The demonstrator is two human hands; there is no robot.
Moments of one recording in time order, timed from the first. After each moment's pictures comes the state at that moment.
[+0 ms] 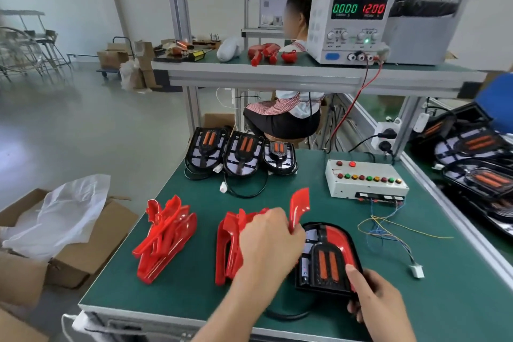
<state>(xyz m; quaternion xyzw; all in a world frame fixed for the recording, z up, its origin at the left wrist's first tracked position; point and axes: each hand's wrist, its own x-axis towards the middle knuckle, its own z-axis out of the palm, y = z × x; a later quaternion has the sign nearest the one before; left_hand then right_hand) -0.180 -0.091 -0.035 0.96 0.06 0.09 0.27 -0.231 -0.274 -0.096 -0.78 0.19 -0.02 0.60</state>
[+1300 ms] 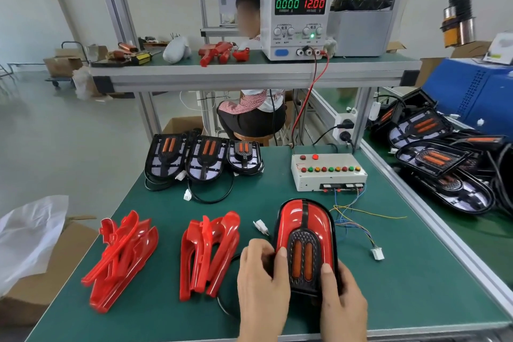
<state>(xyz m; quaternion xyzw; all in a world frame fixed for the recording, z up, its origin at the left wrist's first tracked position) -0.219 -0.142 -0.105 0.82 0.06 0.15 0.55 -0.239 -0.255 -0.130 -0.70 0.25 -0.21 0.64</state>
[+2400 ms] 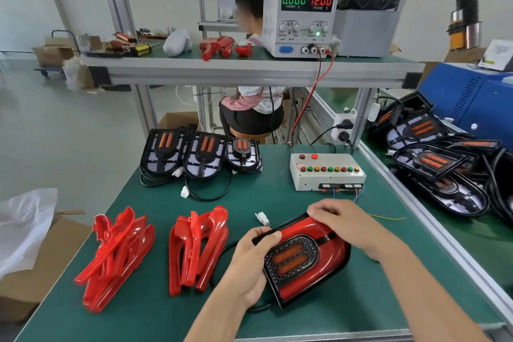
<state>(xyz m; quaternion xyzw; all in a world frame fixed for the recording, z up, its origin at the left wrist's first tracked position) -0.167 -0.116 -0.097 0.46 0.10 -0.18 0.86 -0.138 -0.324 -0.031 -0.89 0.02 0.10 0.45</state>
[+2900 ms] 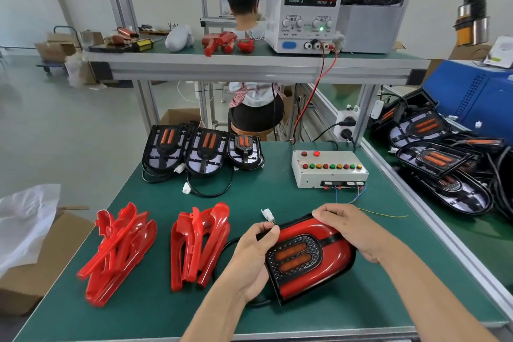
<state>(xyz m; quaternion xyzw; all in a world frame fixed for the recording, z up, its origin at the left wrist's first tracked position) -0.163 -0.114 -0.101 0.44 0.07 -0.20 0.87 -0.137 -0.331 -0.051 -0.80 0.01 0.14 0.58</state>
